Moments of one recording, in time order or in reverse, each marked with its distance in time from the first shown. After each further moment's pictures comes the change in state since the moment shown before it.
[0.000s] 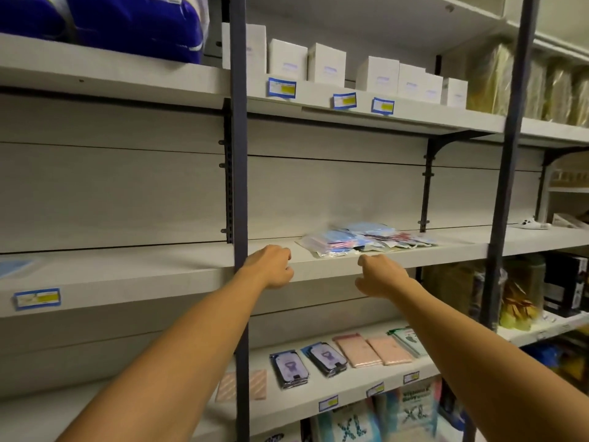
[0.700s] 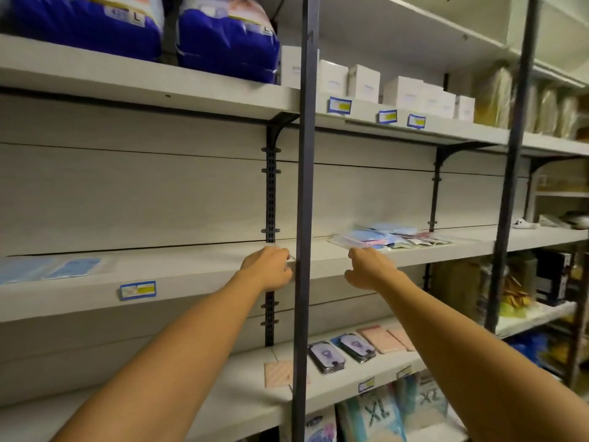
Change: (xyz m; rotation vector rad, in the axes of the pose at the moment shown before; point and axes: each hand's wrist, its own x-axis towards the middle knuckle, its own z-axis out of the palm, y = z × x) left_hand -0.108 -0.135 -0.046 -0.067 0.048 0.063; right_hand -0.054 -0.187 -0.027 0.034 0.053 0.029
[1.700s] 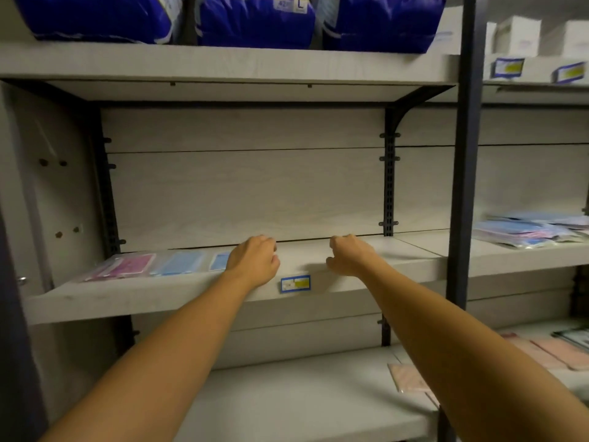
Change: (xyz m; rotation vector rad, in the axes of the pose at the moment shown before) left_hand -0.115 -0.303 -0.063 0.183 0.190 -0.226; right_hand 0.066 -0.342 0.056 0.052 -0.063 -0.256
